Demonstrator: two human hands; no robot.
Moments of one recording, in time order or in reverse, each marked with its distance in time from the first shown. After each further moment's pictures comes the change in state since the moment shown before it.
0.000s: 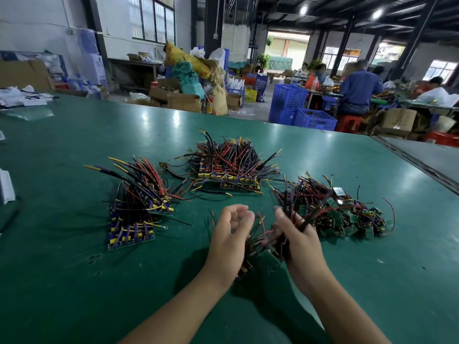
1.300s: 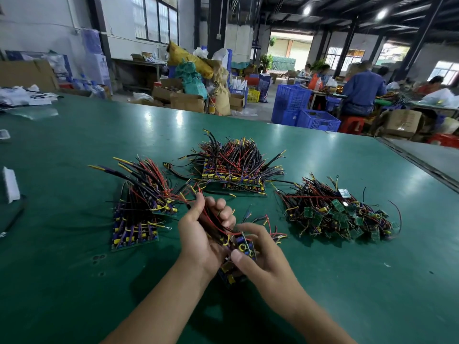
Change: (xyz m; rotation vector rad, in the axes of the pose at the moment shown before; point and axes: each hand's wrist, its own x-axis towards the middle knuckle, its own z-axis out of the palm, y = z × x) left_hand 0.023 0.019 -0.031 -1.087 0.078 -0.194; right_hand -0.033 0.020 0.030 -0.412 -0.456 -0.223
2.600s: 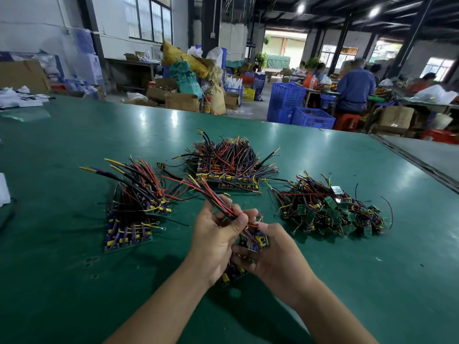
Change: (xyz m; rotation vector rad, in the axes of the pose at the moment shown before) left_hand -0.012 -0.021 0.001 0.369 -0.211 0.087; right_hand 0.012 -0.011 -0.018 0.824 0.040 0.406
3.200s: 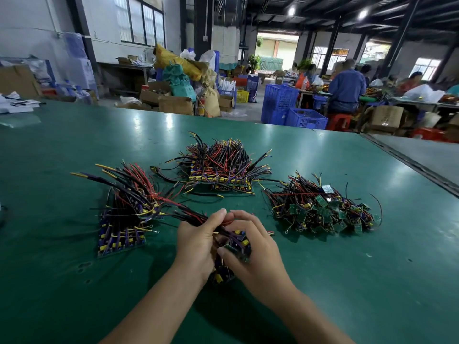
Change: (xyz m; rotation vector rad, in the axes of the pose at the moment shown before) left_hand 0.010 -0.005 -0.010 0.203 0.457 -0.096; right_hand 0.002 0.016 -0.002 -1.259 0.164 -0.760
